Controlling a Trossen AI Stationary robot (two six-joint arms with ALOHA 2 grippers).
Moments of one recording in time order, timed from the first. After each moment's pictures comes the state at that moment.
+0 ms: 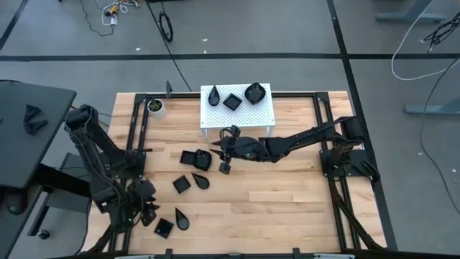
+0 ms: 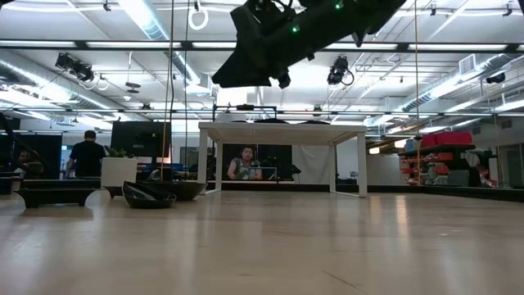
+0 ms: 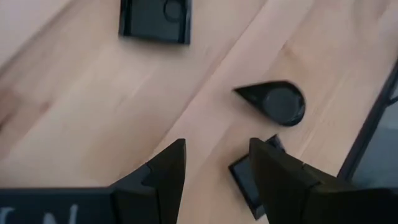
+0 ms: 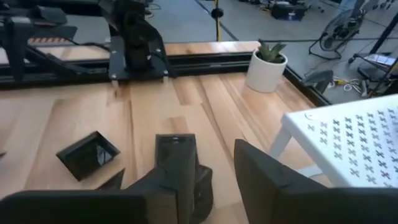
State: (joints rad) left arm -1.17 1.23 0.79 -0.88 -0.47 -1.81; right arm 0.09 1.83 1.17 0.29 0.35 0.05
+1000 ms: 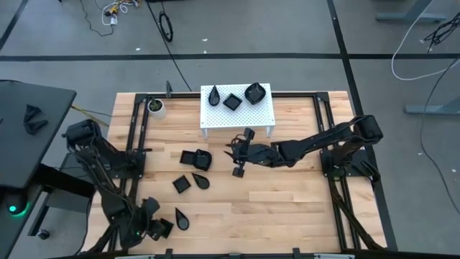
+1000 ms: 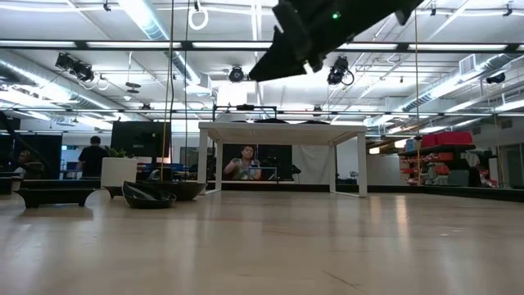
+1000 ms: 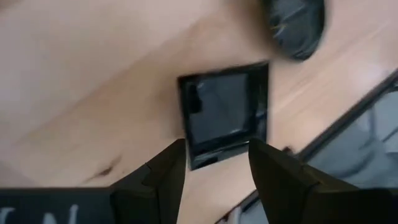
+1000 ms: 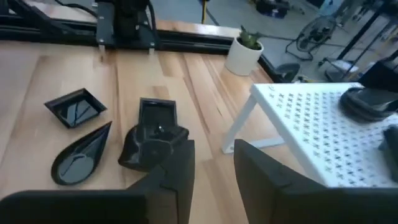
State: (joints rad) left arm -1.18 1.47 0.76 -0.45 -0.24 -2.16; right arm 0.16 1.66 1.05 0.15 0.50 -0.02
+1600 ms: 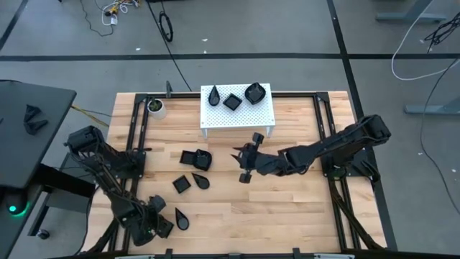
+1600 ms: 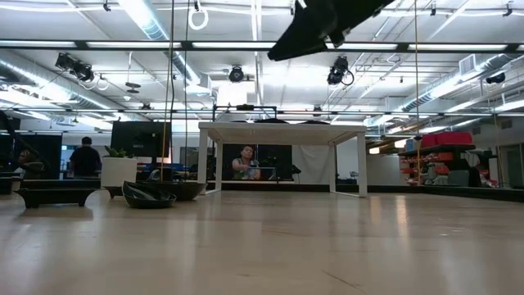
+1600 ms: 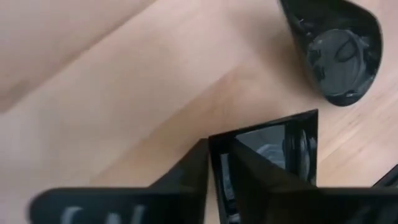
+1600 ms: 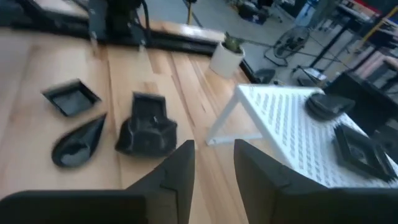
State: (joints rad) left arm -1.09 1.57 0.76 -0.47 -0.22 -2.02; right arm 0.28 1.59 1.05 0.03 0.69 -0.03
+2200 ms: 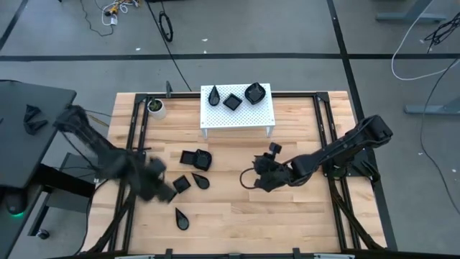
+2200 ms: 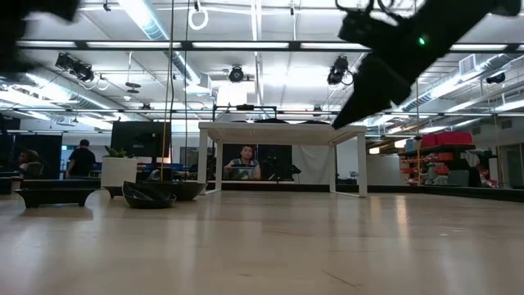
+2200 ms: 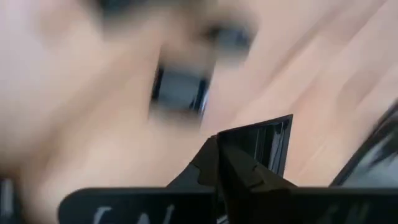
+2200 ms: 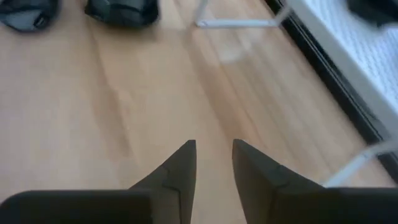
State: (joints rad) left arm -0.70 1.07 0.88 -1.00 -0.29 -1.52; right arm 0.37 1.57 0.89 -0.32 0.79 0.39
